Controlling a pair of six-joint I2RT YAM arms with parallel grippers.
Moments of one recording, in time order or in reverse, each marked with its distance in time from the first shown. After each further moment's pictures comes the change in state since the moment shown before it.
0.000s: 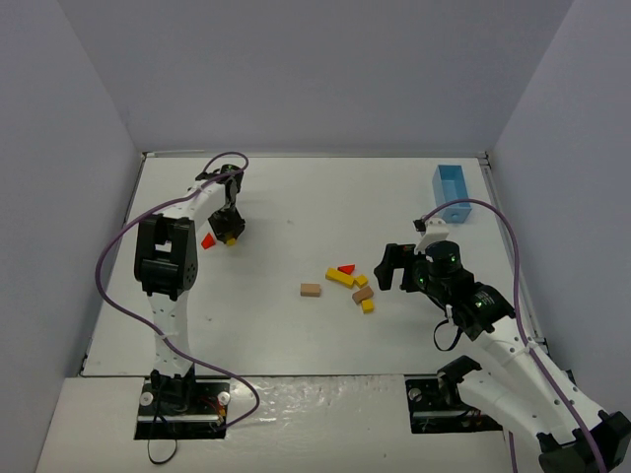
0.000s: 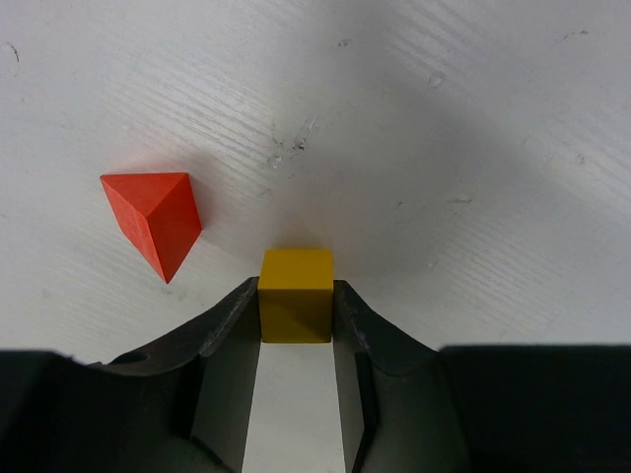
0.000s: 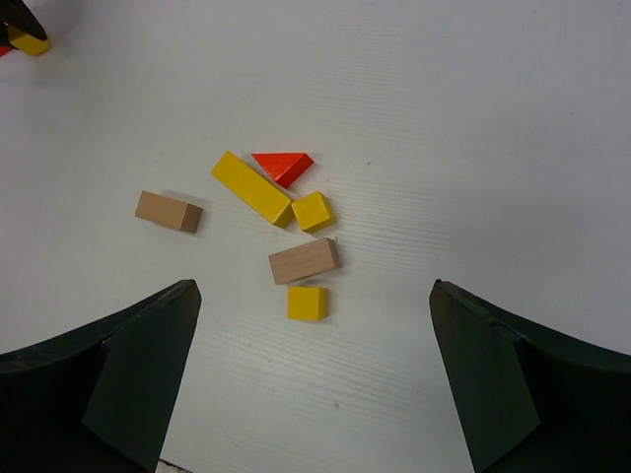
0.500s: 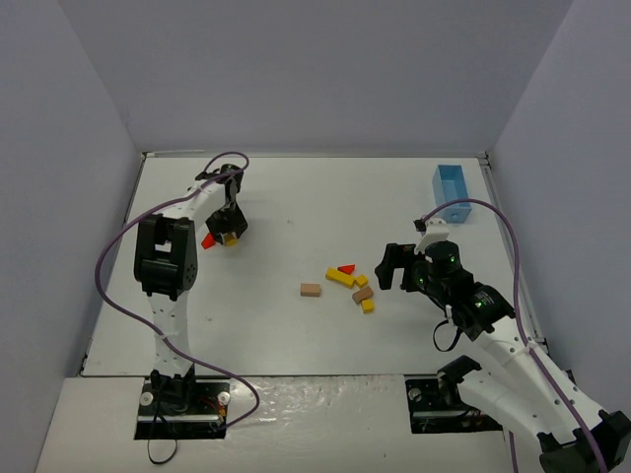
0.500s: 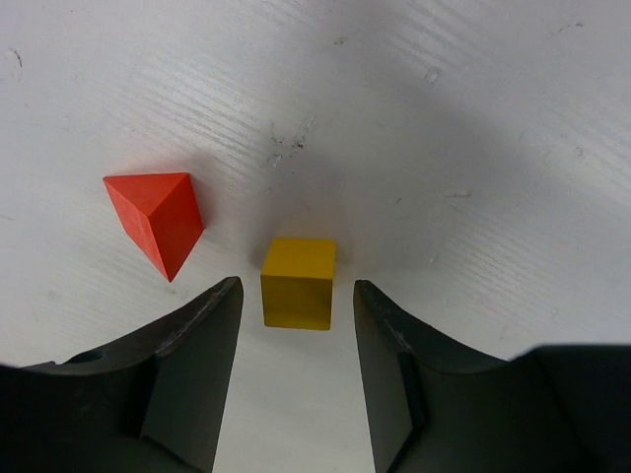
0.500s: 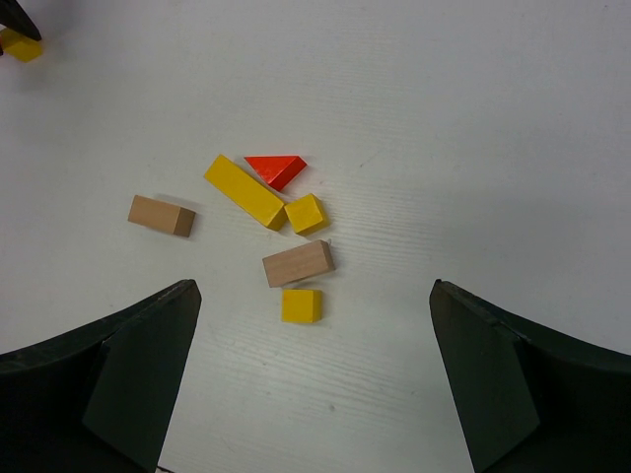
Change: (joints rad) left arm 0.000 -0.003 0.000 -0.001 0.002 0.019; right arm 0.008 0.000 0.000 0.000 0.025 0.000
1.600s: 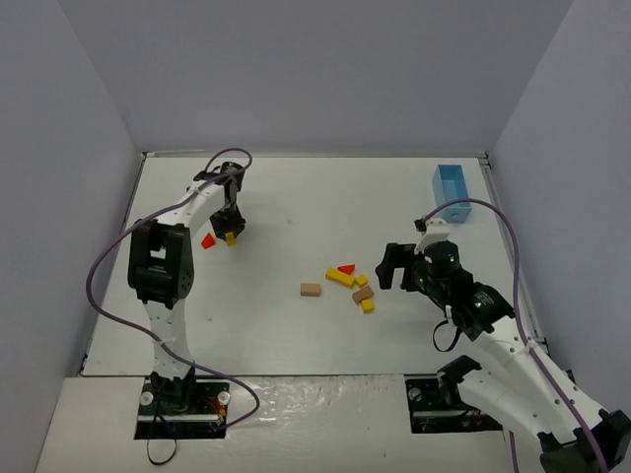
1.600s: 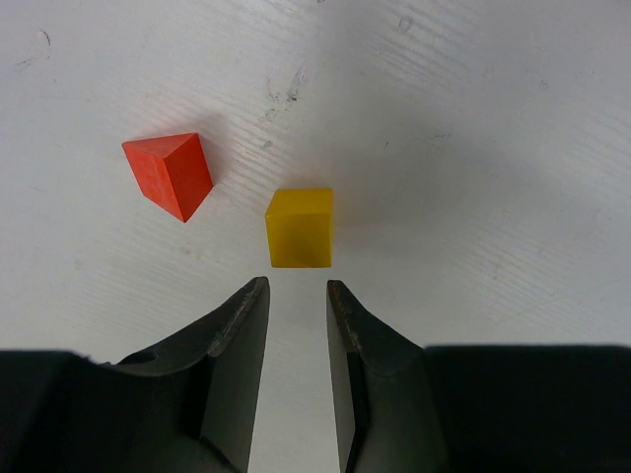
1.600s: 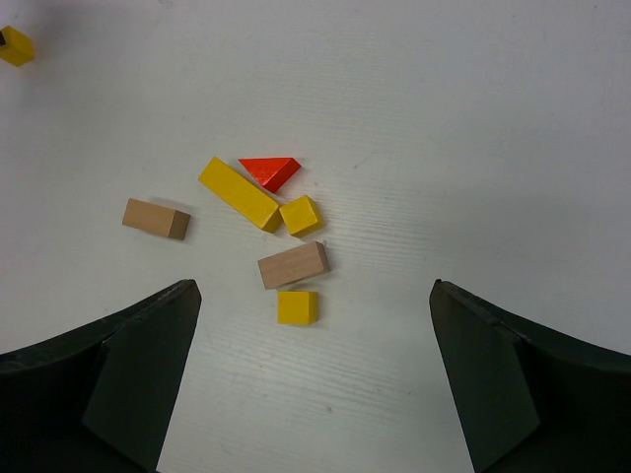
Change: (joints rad) left arm -0.029 -0.088 -0.045 -0.005 -0.008 0.046; right arm 0.005 0.000 -0.002 0.000 0.021 0.003
